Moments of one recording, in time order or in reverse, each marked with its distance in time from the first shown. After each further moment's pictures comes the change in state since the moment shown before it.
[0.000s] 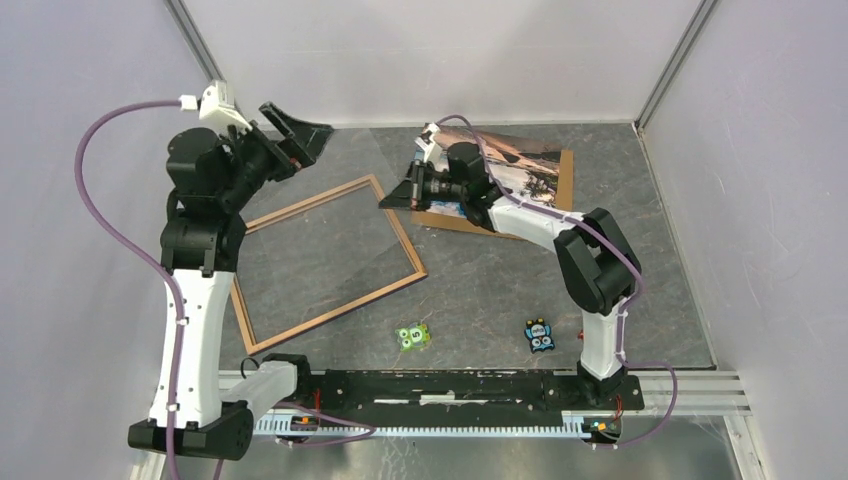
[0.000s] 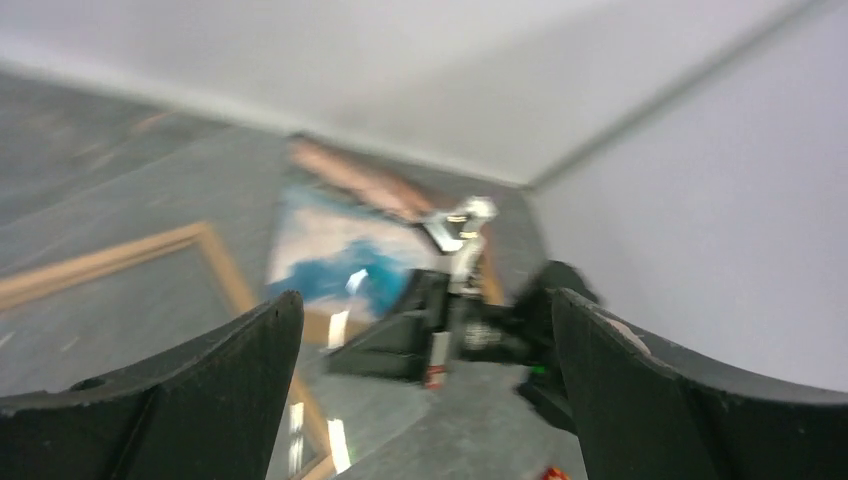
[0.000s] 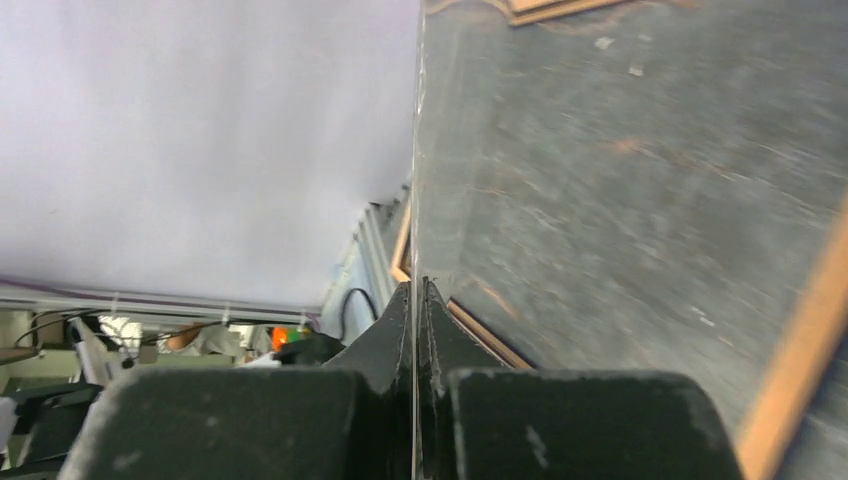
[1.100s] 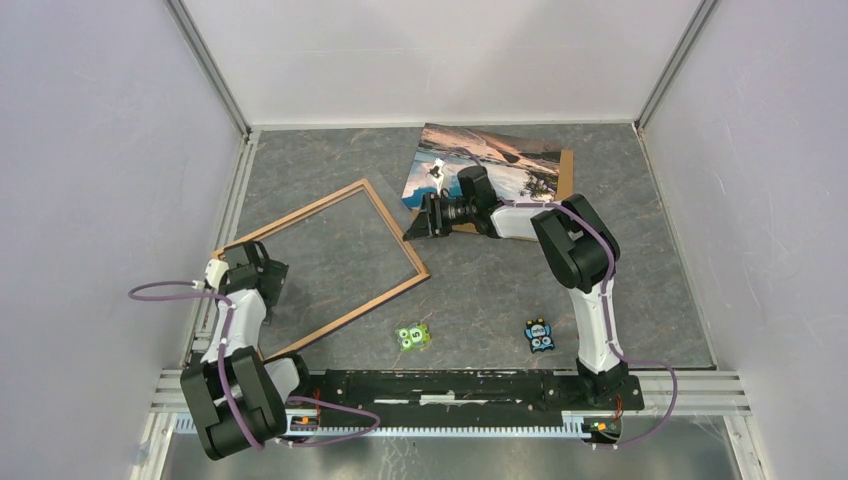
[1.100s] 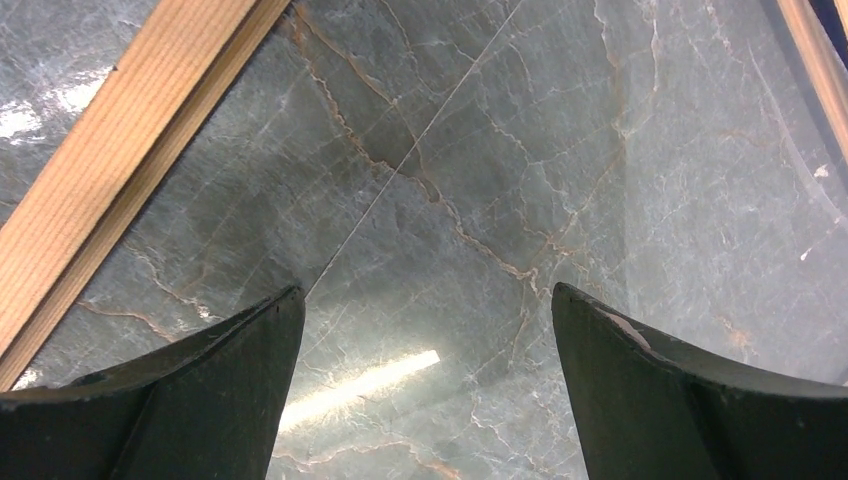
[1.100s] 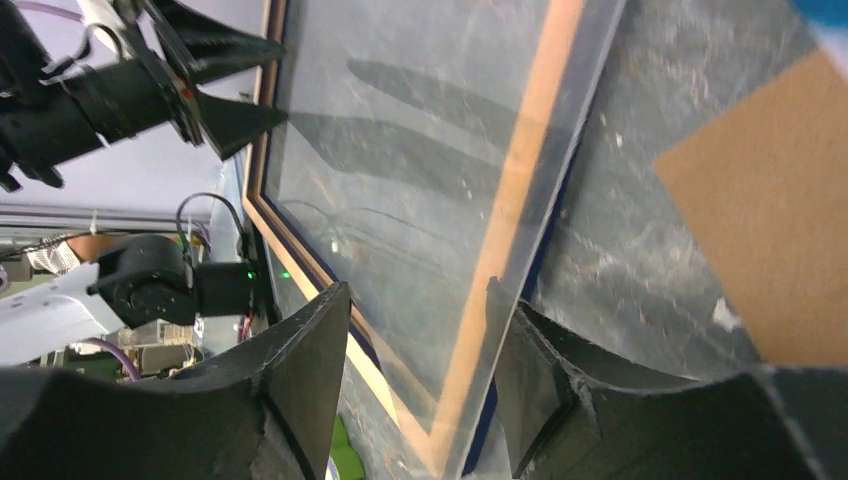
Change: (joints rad) left arm 0.414 0.024 -0.974 0.146 -0.406 -0.325; right arm -0.082 0.192 -0.084 -0.041 -0.170 -0.312
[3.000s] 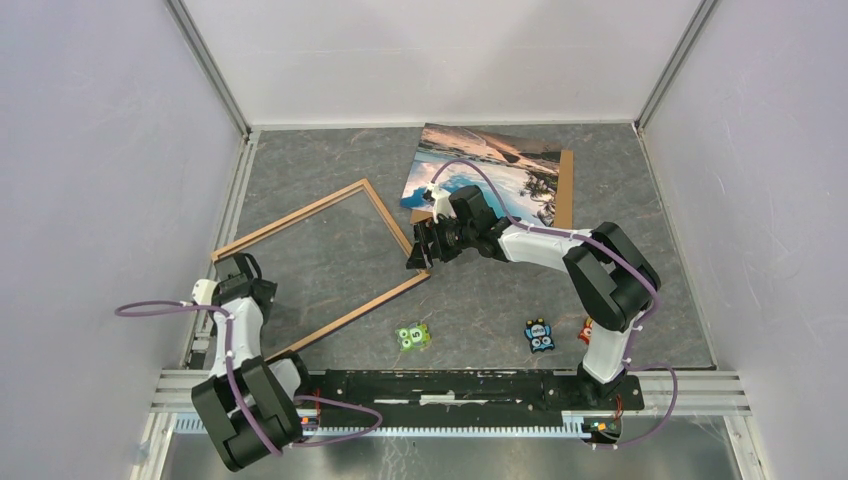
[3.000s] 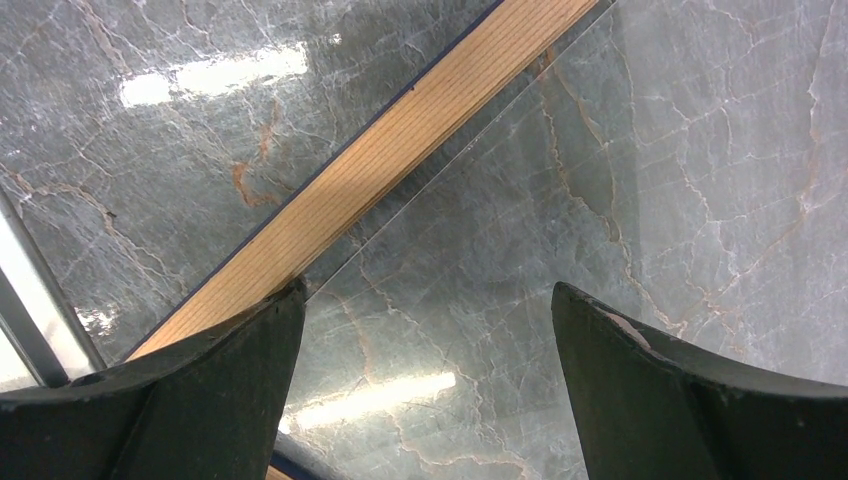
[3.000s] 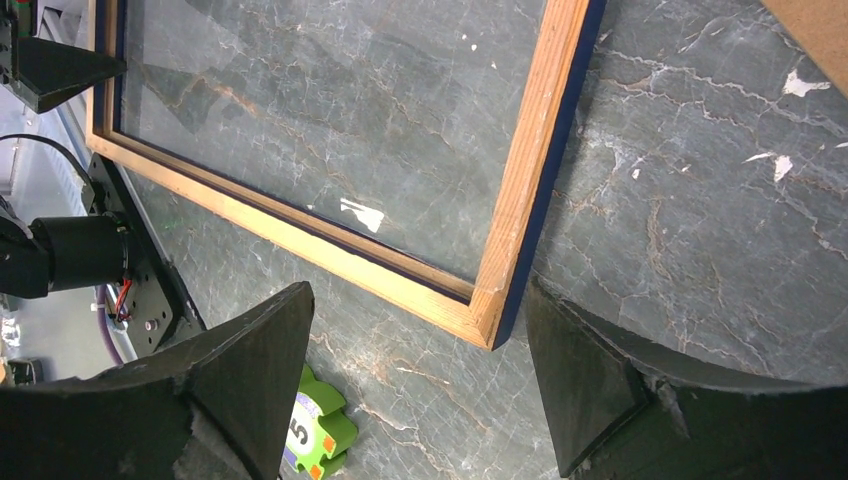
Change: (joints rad) left arm 0.121 -0.068 -0.023 -0.161 -0.121 0.037; right arm 0.145 -0.328 -0.200 -0.254 0.371 -0.207
